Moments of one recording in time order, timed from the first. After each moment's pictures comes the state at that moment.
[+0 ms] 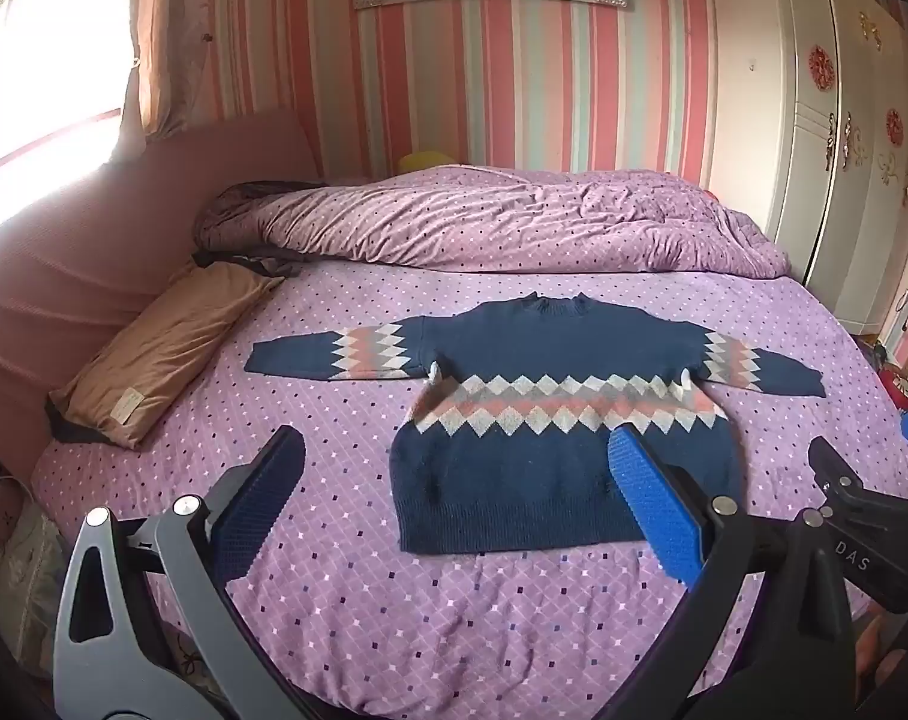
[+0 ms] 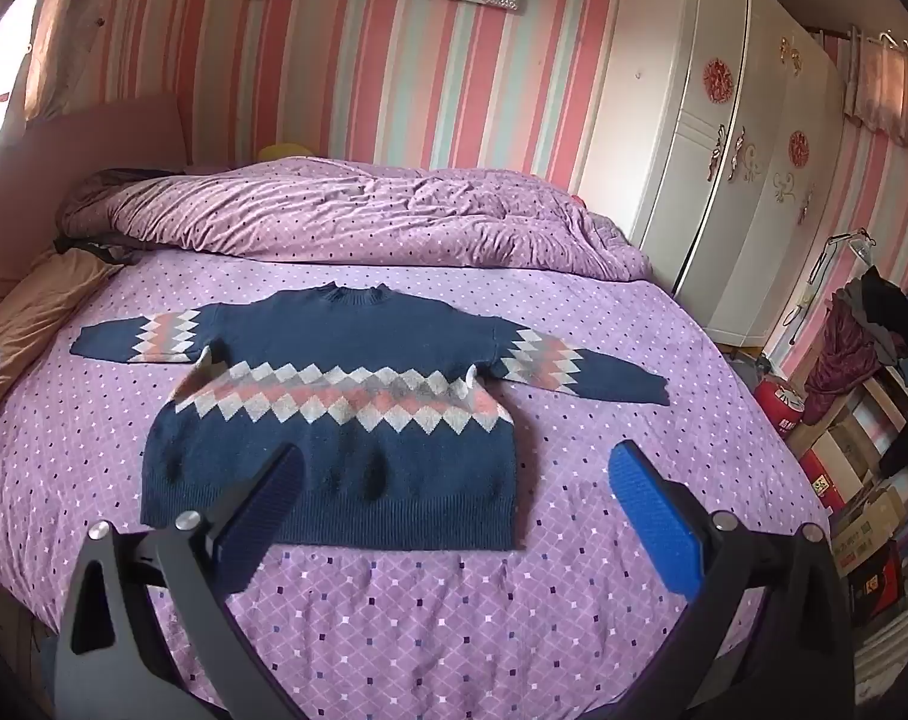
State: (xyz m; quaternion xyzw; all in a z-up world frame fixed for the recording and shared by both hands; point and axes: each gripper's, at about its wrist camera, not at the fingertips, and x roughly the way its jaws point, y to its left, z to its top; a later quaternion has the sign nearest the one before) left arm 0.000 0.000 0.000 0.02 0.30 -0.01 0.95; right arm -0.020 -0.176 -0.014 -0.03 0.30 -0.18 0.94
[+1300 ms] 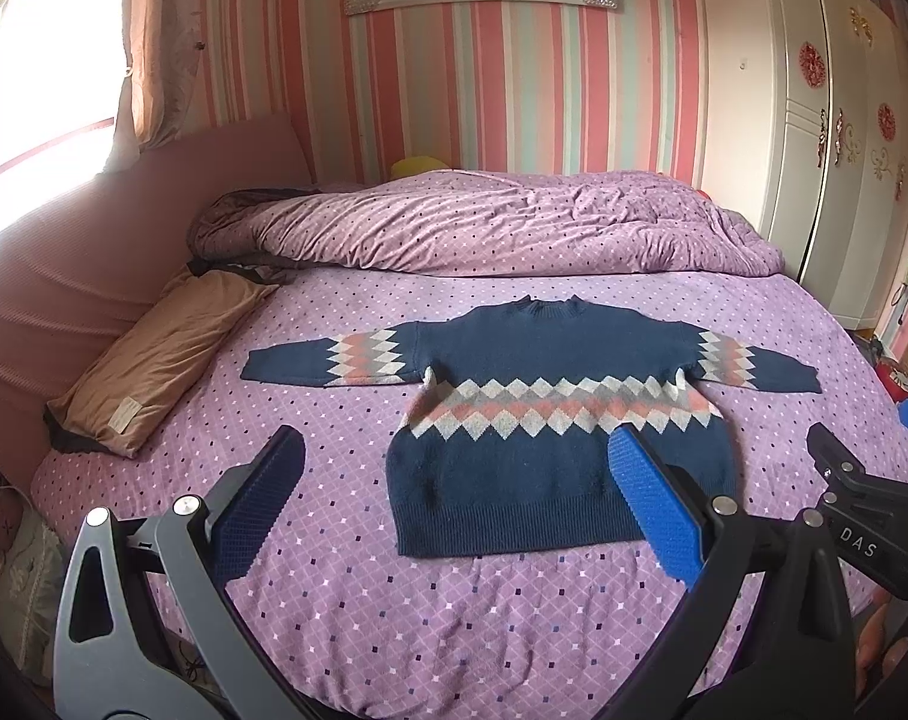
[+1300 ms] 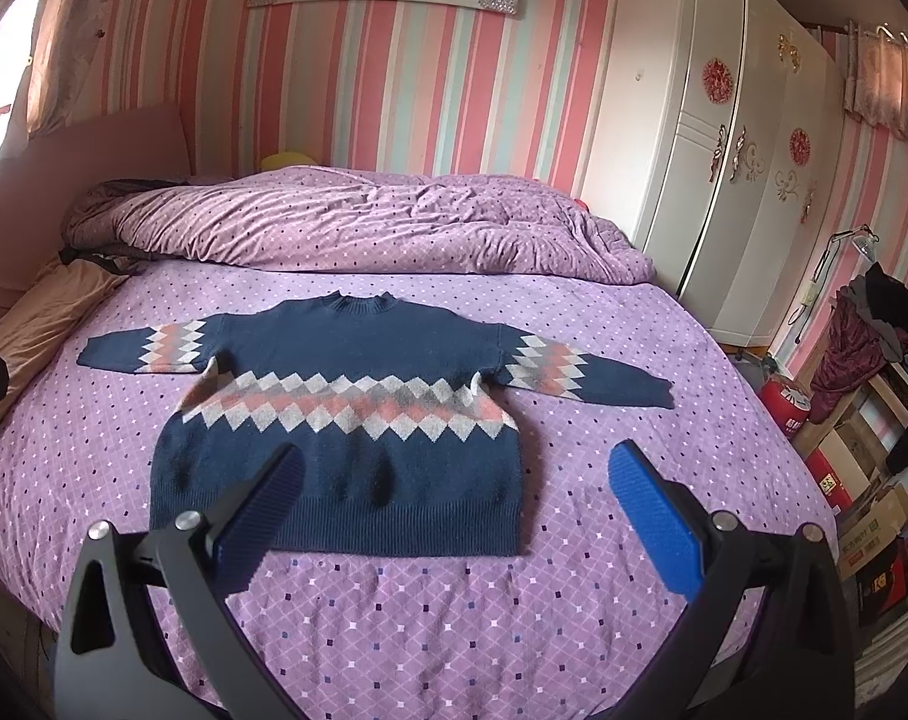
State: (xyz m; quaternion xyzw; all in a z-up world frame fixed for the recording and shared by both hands) left arm -0.004 -0.007 0.004 0.03 0.30 -0.01 0.95; right arm -0.019 -0.178 -0.004 -0.03 0.30 -0.17 0.94
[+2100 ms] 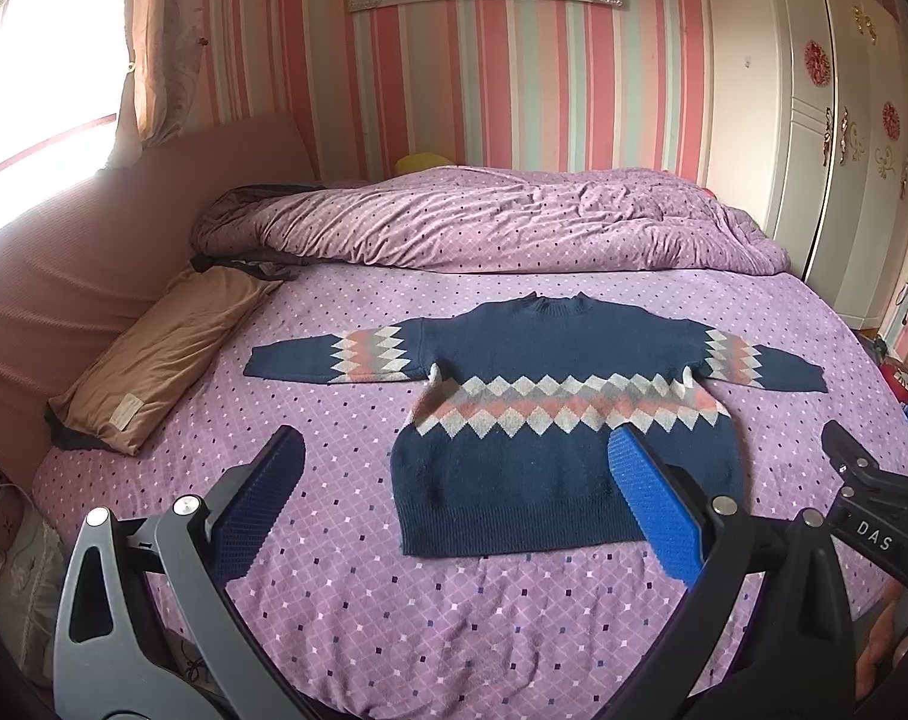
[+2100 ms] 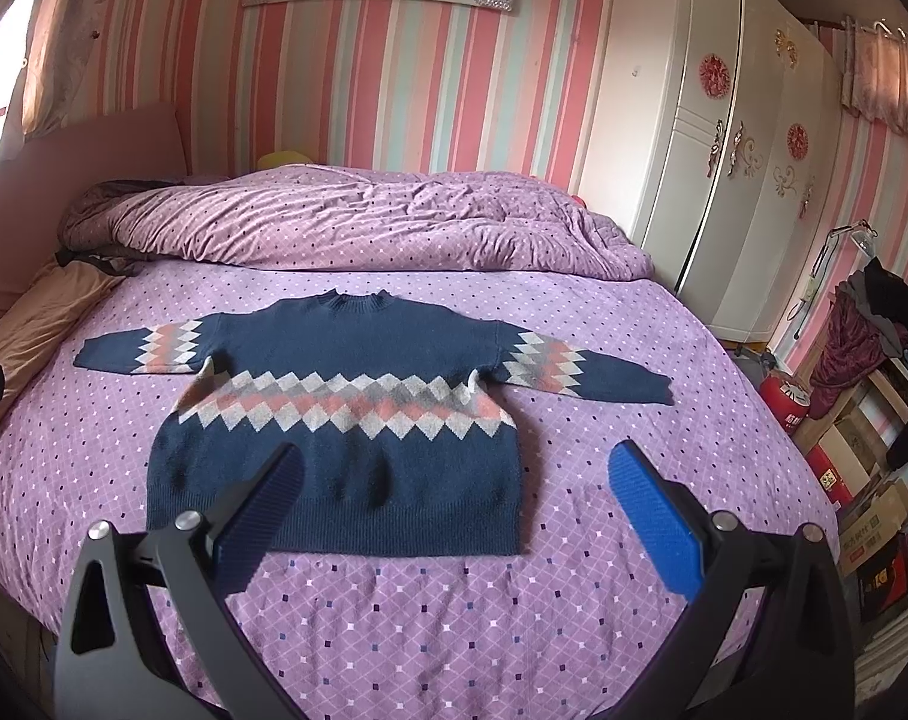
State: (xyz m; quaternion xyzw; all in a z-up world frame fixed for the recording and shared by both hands) left arm 0.007 -0.003 0.001 0.03 0.30 -0.01 0.95; right arm -0.019 -0.181 -0.008 -0.02 0.30 -0.17 0.94
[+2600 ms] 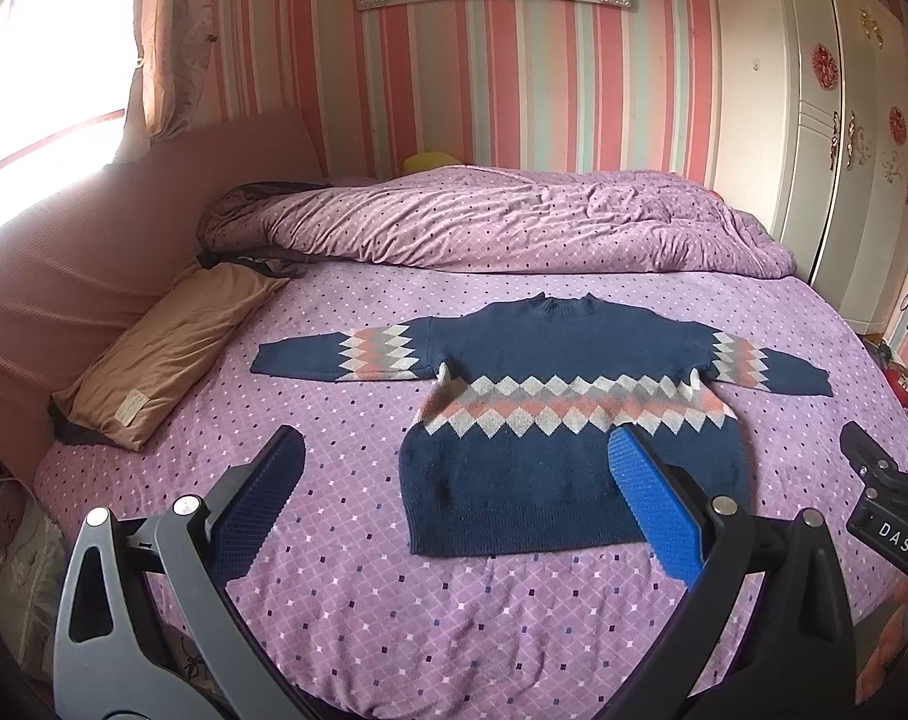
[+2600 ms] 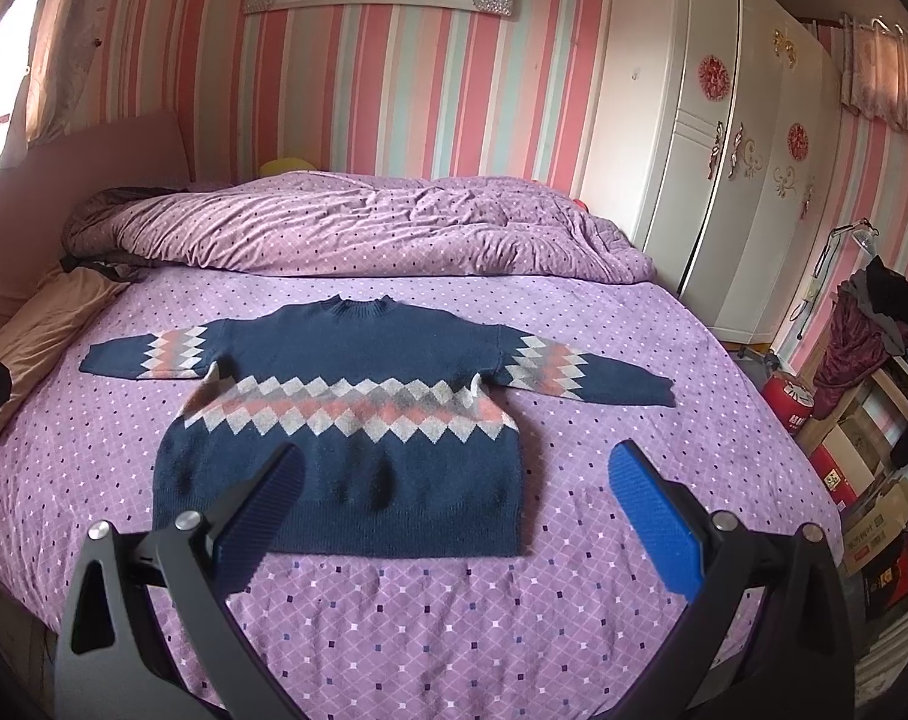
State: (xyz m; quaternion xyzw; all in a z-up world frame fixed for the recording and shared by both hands) left arm 0.003 0.007 -0.006 0.03 0.30 0.00 0.95; right arm -0.023 -0.185 -0.001 -0.02 0.30 -0.17 0.94
